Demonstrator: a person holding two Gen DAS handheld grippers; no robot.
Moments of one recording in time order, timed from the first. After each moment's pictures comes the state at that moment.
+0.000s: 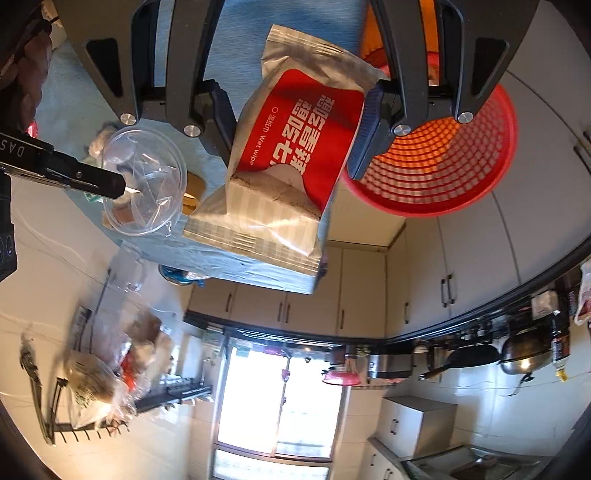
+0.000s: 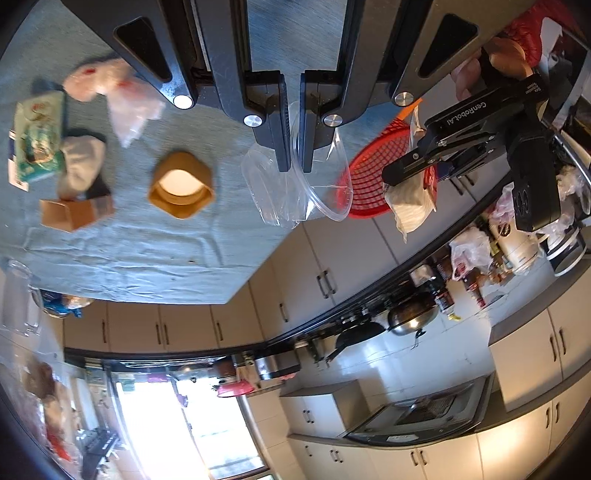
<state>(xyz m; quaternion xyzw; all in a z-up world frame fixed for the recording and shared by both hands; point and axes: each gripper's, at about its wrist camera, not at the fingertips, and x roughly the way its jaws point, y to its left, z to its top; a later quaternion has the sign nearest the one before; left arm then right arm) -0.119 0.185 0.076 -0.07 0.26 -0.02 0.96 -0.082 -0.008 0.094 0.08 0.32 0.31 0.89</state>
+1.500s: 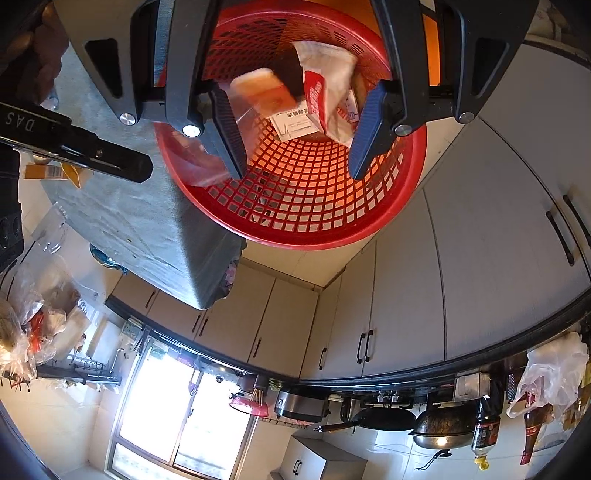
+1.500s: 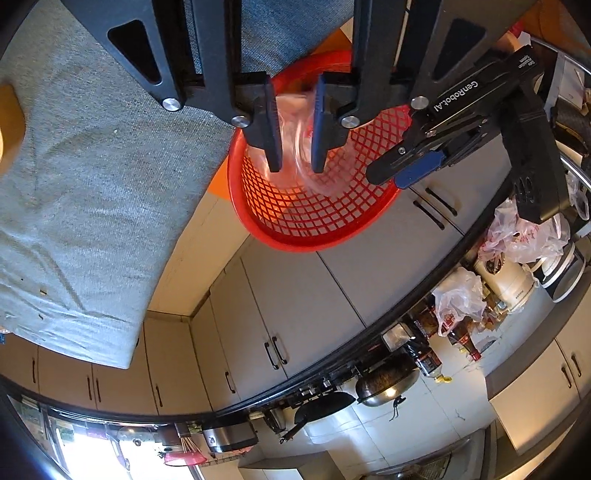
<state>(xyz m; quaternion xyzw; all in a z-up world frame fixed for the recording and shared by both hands) -0.081 0.319 0.034 -0.16 0.33 0.09 0.93 0.010 0.159 0.046 0.06 0.42 0.38 0.82</state>
